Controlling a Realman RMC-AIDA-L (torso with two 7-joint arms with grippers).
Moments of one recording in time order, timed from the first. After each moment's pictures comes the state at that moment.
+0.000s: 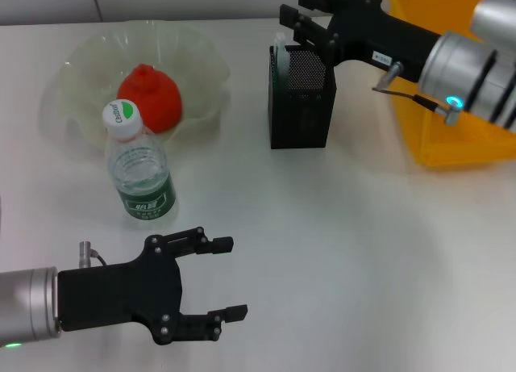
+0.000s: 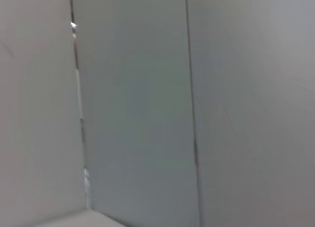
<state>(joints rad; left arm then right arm) -0.30 -2.07 1.09 0.50 1.69 1.67 -0.80 0.64 2.09 -1.21 -0.45 -1.11 -1.10 0.98</state>
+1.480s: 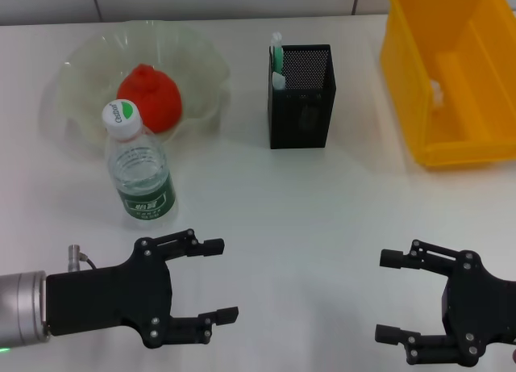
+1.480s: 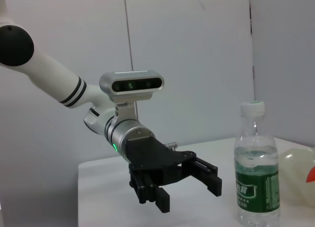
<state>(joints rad) -0.28 -2.06 1.08 0.52 1.69 1.69 -0.82 0.15 2.08 -0.99 -0.66 -1.72 -1.80 0.91</state>
